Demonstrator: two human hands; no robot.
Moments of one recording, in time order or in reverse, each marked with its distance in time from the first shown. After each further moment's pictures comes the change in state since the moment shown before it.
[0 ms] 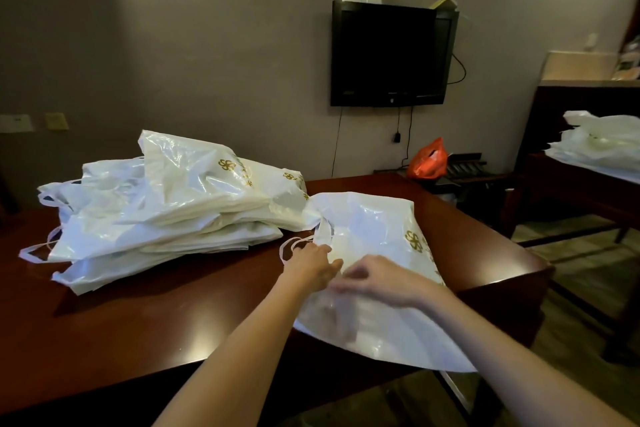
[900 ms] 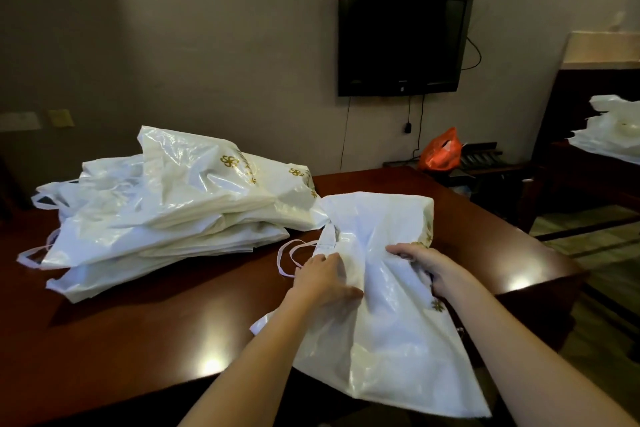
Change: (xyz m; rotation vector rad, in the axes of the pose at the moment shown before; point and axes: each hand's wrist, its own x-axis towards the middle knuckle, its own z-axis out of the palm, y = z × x) left_hand 0.007 -0.004 0.018 -0.137 -0.053 -0.009; right_hand 0.053 0.086 -0.026 0.984 0.377 0.535
